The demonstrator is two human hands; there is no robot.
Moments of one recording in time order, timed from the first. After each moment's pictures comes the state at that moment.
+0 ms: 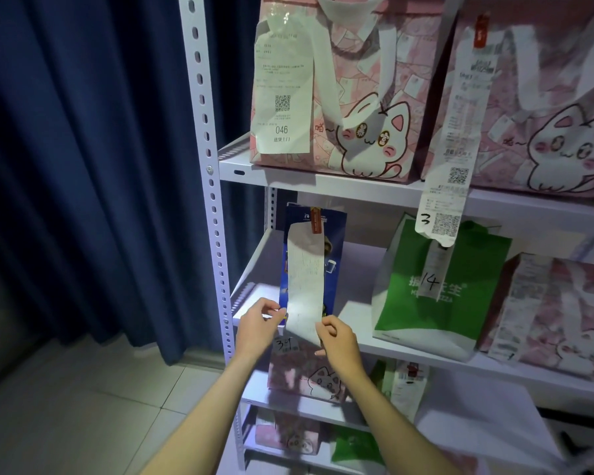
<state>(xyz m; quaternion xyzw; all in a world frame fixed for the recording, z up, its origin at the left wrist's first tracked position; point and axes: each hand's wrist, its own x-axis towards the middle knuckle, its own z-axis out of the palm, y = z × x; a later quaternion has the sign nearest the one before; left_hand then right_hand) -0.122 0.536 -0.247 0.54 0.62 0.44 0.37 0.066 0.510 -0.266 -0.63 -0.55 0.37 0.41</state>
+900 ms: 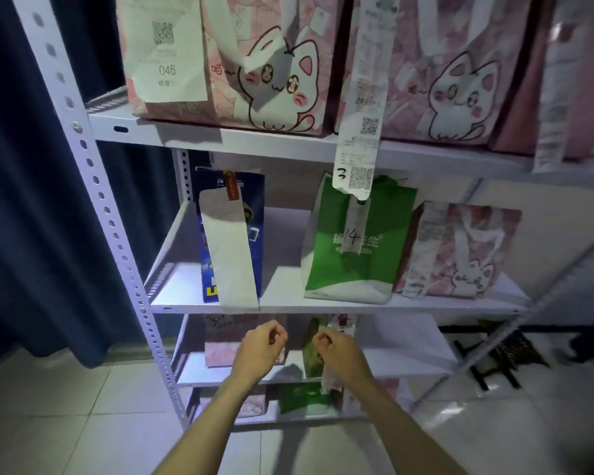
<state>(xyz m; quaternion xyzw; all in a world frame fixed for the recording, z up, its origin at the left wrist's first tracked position) -0.012 0.486 -0.316 0.72 0.54 0.24 0.37 0.183 0.422 -0.301 -0.76 -0.54 0.27 0.23</state>
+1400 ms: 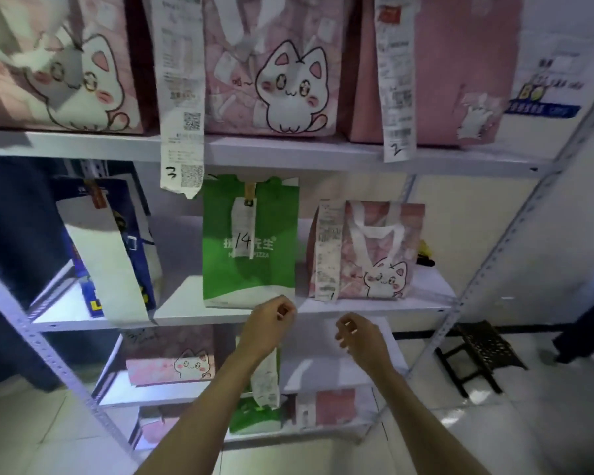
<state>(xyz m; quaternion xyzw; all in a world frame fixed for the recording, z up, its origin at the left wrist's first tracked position) 0.220 0.464 -0.253 0.75 0.47 0.29 0.35 0.440 0.384 -0.287 -0.76 -0.50 0.23 0.35</state>
